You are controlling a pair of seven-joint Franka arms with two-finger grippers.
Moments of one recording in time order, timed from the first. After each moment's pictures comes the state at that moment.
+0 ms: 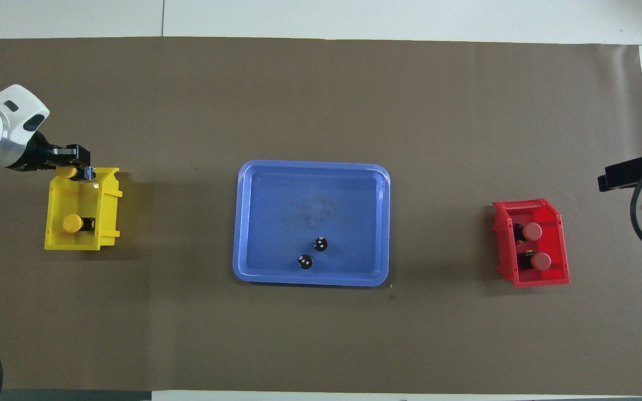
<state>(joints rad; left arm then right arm) 0.02 0.19 0.01 -1.90 -0.02 2.09 0.07 -0.05 -0.05 -0.02 -1.59 0.02 1.50 -0.07</state>
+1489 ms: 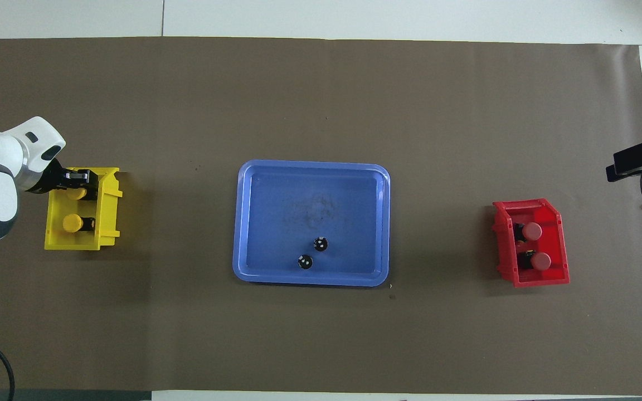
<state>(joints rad) 0.03 0.18 0.01 -2.06 -0.02 2.23 0.14 -0.06 0.02 -0.03 -1.53 0.02 1.46 -0.07</state>
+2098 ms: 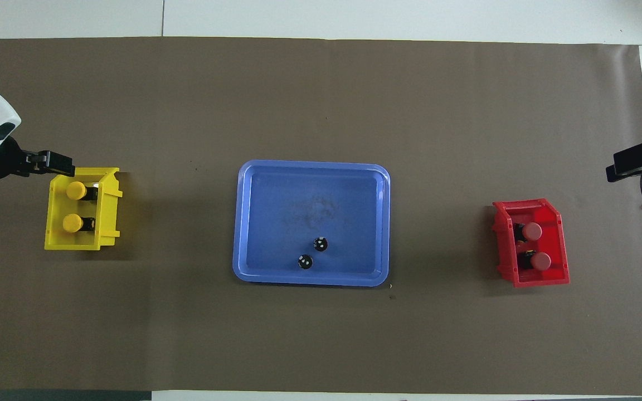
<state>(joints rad) 0.03 0.05 0.01 -1.90 -0.01 1.97 0.16 -0.06 0.02 -0.03 -1.53 0.02 1.45 -0.07</state>
